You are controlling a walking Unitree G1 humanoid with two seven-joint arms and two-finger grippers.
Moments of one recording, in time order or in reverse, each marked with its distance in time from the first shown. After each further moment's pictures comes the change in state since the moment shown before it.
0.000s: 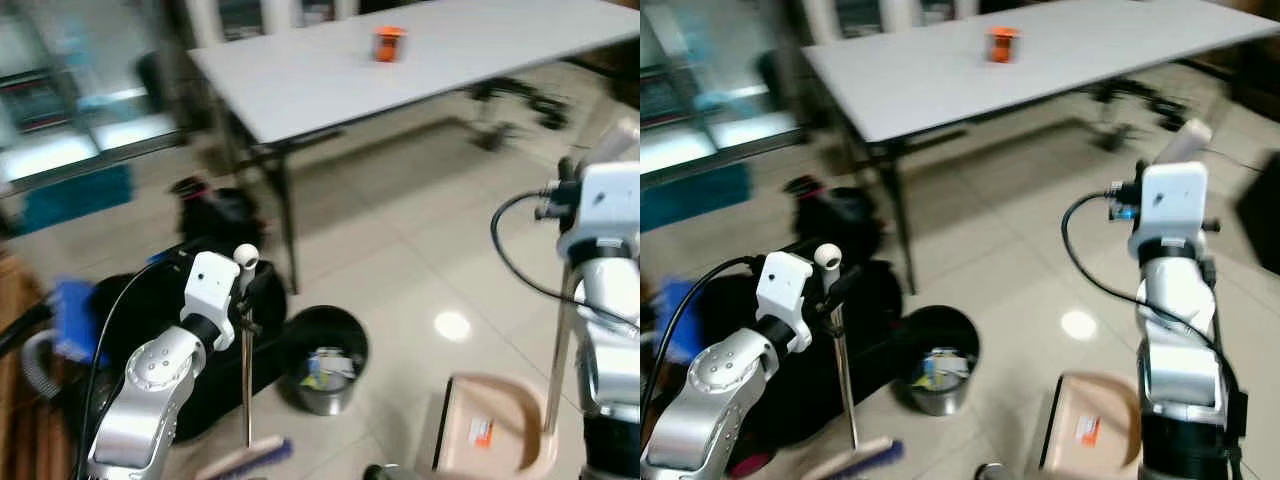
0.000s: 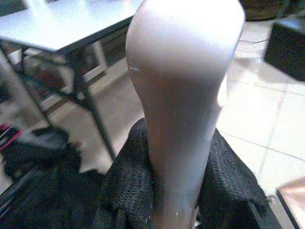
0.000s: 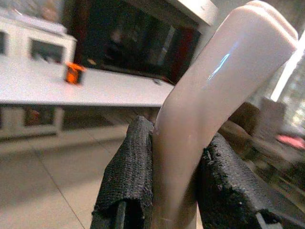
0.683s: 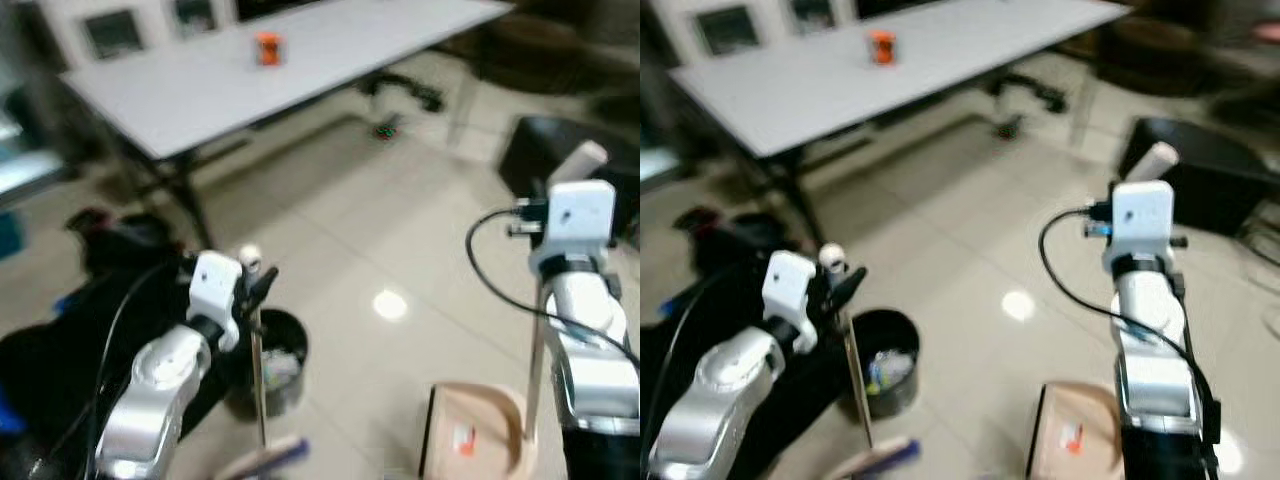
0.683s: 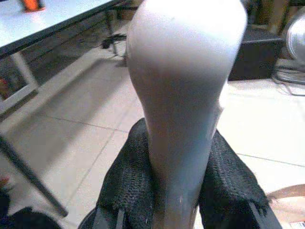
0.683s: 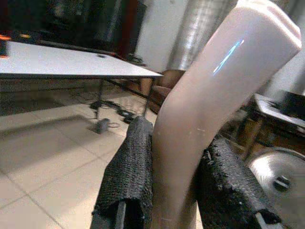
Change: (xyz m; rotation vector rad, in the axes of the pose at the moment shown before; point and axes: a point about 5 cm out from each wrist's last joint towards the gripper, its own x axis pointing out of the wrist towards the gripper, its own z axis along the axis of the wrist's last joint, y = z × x) left arm 0.004 -0.003 -0.005 -0.054 0.005 -0.017; right arm -0.009 0.023 -0.005 0.031 0.035 0.052
